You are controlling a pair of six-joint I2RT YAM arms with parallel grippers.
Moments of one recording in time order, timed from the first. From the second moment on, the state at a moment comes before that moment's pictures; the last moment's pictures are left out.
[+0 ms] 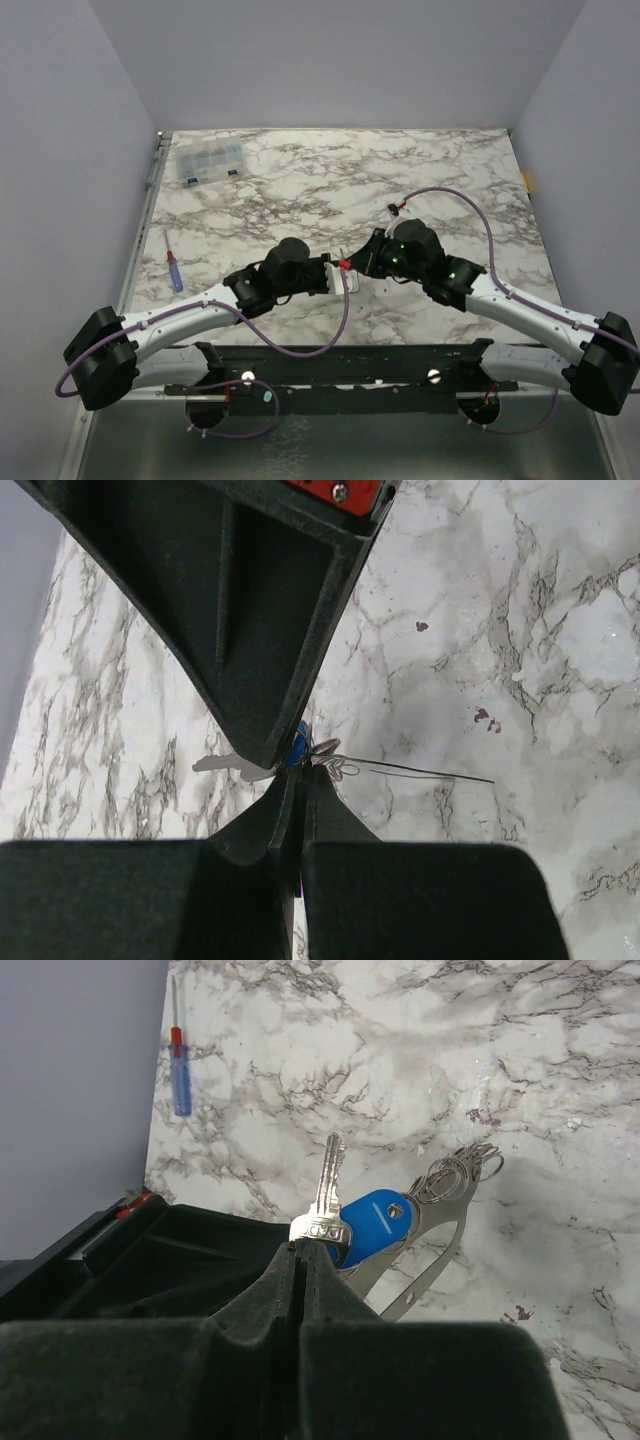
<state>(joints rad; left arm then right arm) -0.95 1.14 0.66 0.07 0.21 0.65 0.83 1.10 0.75 -0.12 -0.03 0.86</state>
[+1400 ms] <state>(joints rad) -0.94 1.13 0.66 0.09 0.21 0.63 0.85 1.10 0.75 -0.13 0.07 0.82</state>
